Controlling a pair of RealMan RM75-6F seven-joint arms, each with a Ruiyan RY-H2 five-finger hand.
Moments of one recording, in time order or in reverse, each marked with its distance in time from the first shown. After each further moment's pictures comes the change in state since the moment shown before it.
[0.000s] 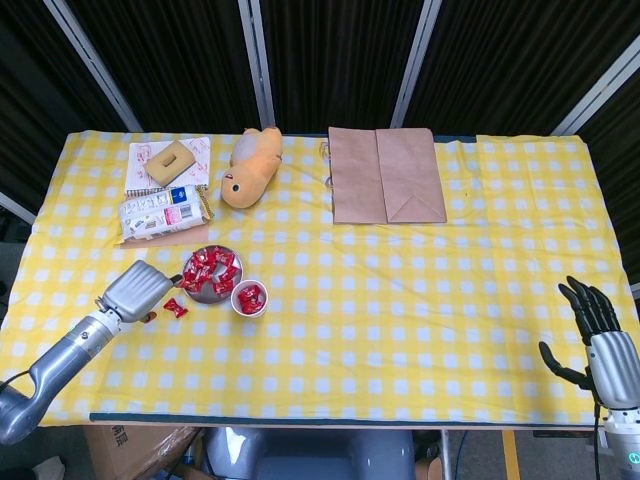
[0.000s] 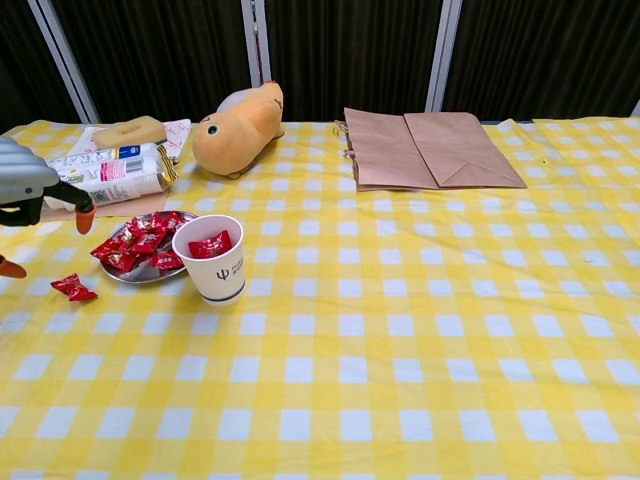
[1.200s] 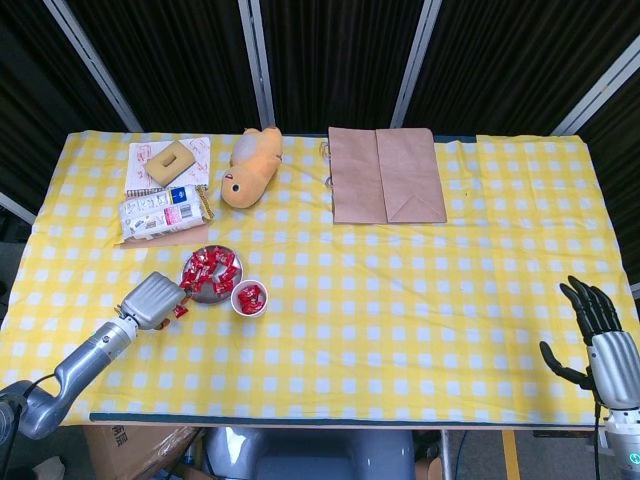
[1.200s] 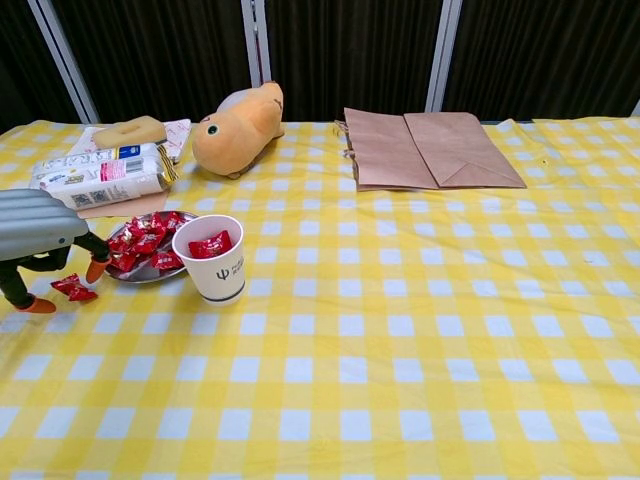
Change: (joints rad) left arm 0.039 -0.147 -0.051 0.150 0.034 -0.094 -0.008; right arm -0.002 0.000 0.001 0.000 0.000 0.005 0.002
